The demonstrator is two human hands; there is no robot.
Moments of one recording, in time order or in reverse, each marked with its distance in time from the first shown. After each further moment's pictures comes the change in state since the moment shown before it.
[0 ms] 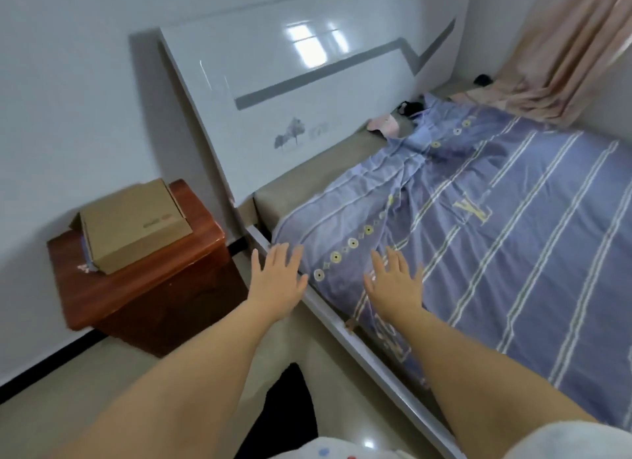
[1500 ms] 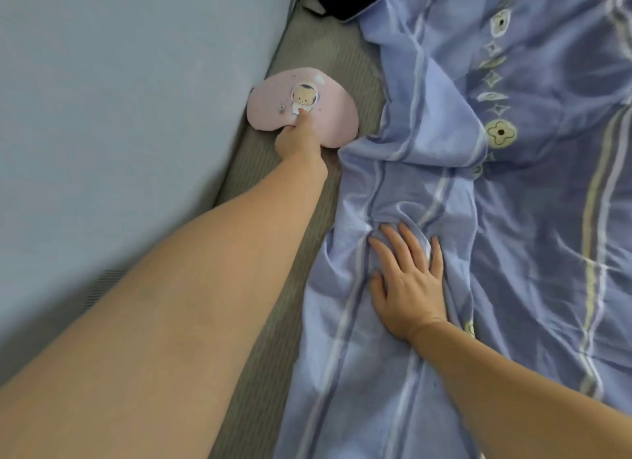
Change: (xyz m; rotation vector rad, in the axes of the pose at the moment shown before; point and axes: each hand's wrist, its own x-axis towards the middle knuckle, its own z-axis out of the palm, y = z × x) left_hand 0.913 0.199 0.220 -1.571 -0.351 -0.671; right_hand 0.656 0.143 0.154 0.143 0.157 0.333
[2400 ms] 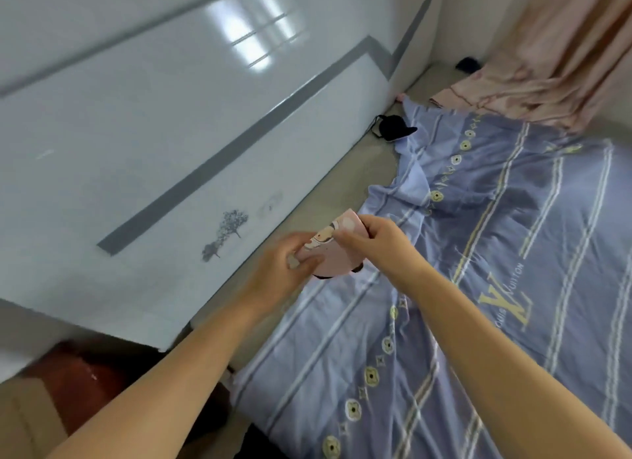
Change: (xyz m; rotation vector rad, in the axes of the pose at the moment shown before) left_hand -0.507 0.011 -0.265 0.737 -0.217 0.809; right_hand -0.209 -0.128 -0.337 1.043 -0.397 -0.285
